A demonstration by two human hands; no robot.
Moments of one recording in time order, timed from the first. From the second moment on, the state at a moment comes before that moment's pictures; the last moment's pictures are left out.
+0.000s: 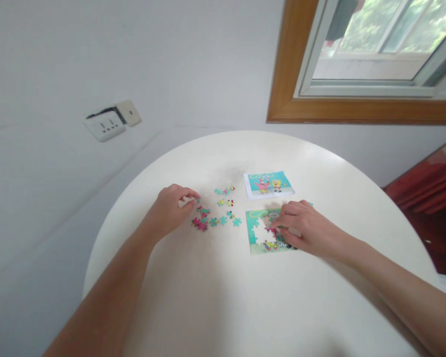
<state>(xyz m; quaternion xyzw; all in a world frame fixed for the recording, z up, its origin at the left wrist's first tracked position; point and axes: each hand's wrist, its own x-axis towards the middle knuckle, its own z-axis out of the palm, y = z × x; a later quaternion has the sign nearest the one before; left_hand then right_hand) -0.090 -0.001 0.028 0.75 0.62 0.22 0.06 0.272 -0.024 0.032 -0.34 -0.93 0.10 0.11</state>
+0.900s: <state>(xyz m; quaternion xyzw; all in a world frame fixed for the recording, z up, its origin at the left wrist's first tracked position) -0.087 -0.006 0.021 0.73 0.62 0.29 0.05 0.106 0.001 0.037 -0.27 -0.95 0.14 0.09</state>
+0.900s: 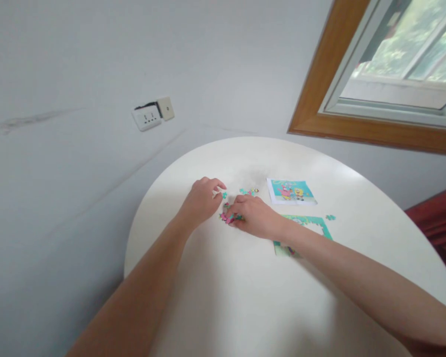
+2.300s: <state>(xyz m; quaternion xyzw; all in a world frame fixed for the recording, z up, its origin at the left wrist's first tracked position) 0.018 -0.050 0.015 0.91 0.30 0.21 0.17 0.255 -0.023 0.031 -0.45 -0.79 0.37 0.19</state>
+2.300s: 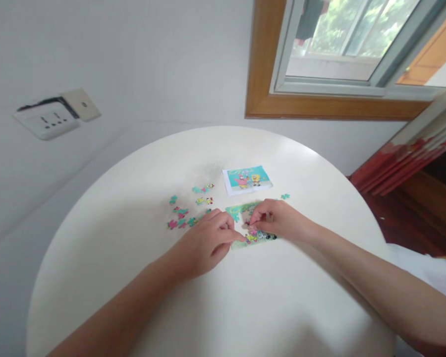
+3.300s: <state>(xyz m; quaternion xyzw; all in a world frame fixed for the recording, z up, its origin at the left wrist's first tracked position) 0.018 -0.050 0.014 0.91 0.29 0.21 0.18 0.273 -0.015 0.041 -0.36 -0.89 0.20 0.20</state>
